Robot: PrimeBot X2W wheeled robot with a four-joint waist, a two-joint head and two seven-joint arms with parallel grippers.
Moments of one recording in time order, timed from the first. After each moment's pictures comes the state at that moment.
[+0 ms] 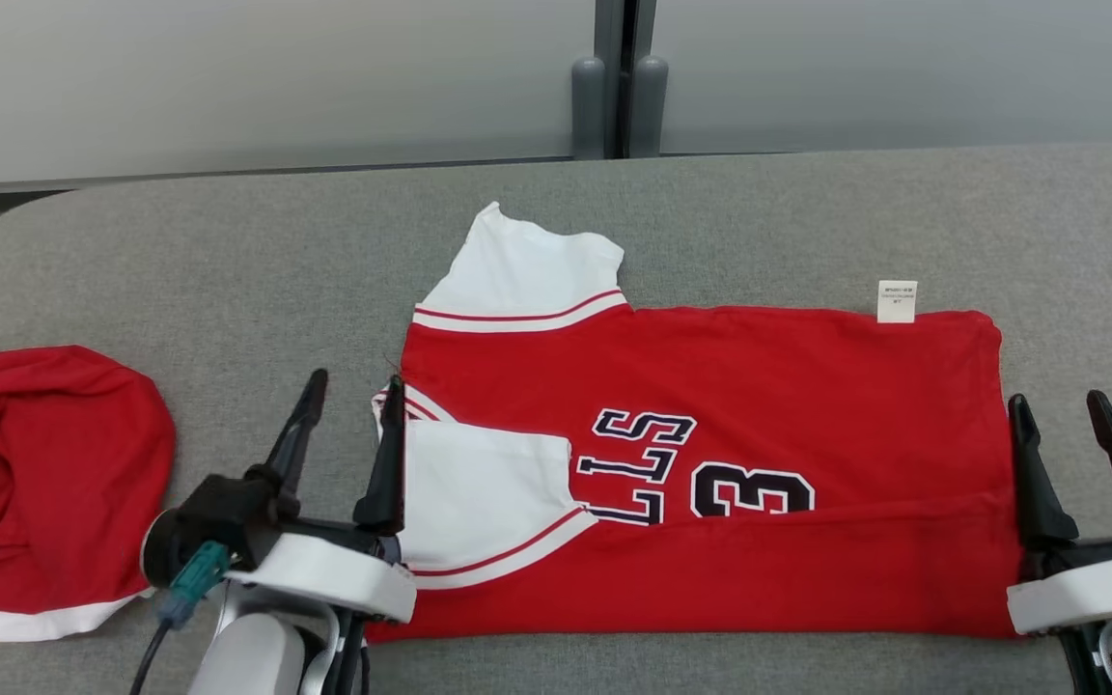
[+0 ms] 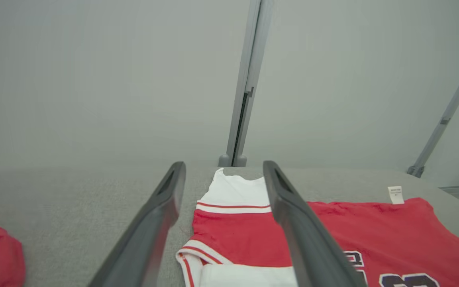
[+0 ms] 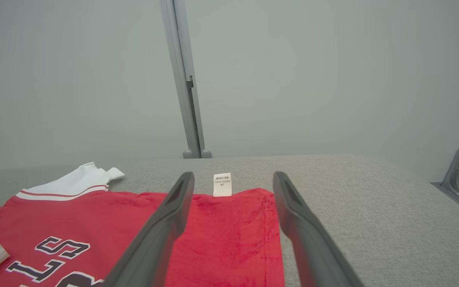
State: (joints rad) left arm -0.16 0.05 -0.19 0.20 -0.29 -0.04 -0.26; right arm -0.09 -0.29 0.07 0.24 0.37 0.13 -0.26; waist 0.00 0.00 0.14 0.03
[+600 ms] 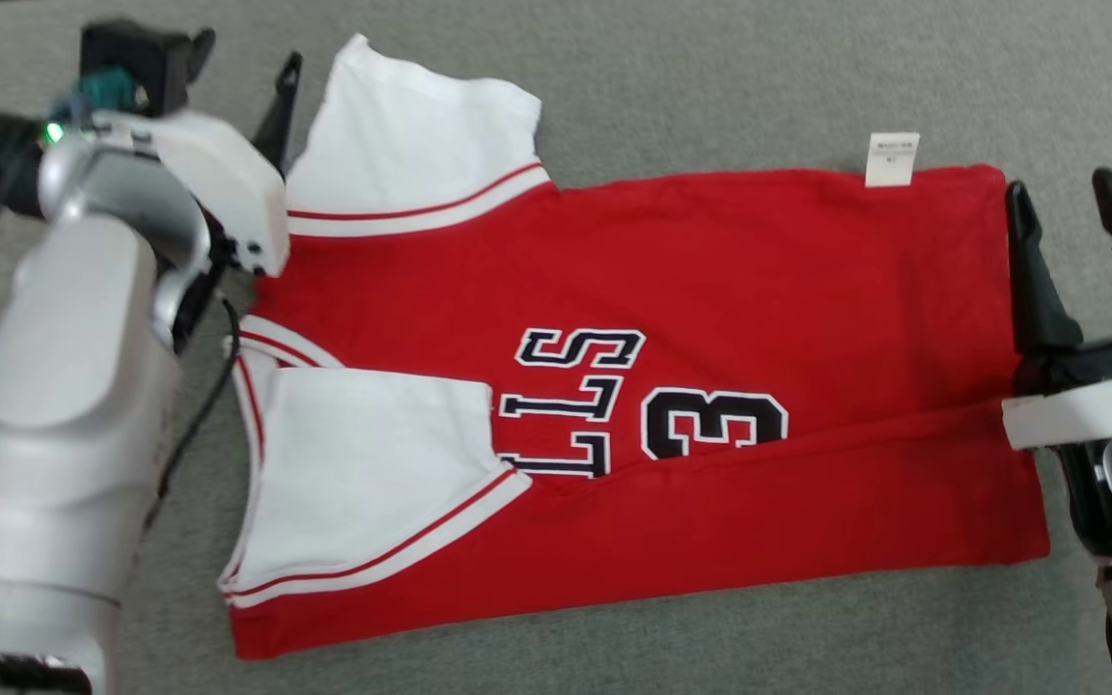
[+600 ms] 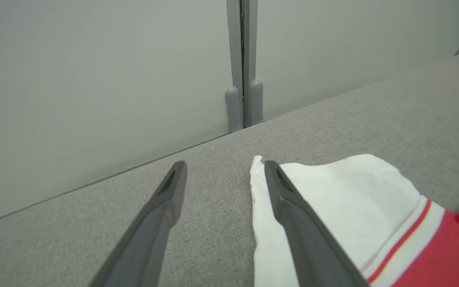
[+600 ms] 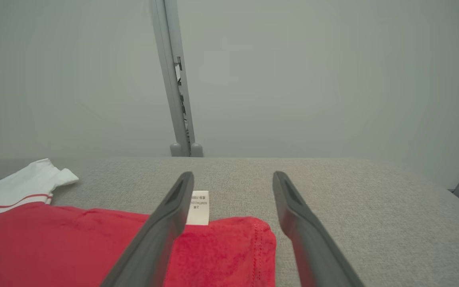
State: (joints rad) left arm -0.92 0.21 -0.28 0.69 -0.24 -0.12 0.09; right arm -0.41 -0.33 0.15 0.23 0.39 0.13 -0.23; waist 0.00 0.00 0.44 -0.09
